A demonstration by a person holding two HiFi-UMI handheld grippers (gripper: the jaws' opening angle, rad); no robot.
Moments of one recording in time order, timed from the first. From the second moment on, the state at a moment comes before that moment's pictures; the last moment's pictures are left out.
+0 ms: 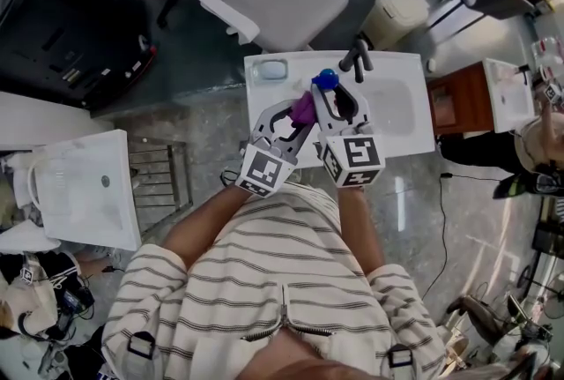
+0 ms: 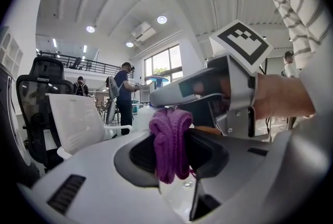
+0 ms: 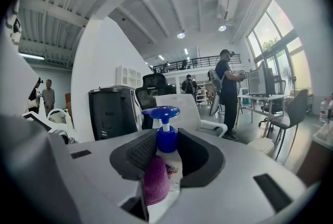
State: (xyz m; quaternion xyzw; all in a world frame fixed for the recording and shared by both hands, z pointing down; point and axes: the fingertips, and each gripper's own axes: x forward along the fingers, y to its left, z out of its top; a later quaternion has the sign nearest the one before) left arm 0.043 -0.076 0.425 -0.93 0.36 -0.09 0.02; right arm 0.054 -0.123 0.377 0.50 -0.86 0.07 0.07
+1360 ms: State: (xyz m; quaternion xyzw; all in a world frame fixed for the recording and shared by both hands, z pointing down) left arm 0.064 -0.083 0.466 -0.93 0.33 -0.13 0.01; right arm 0.063 -0.118 0.363 0.50 -0.86 0.08 0.05
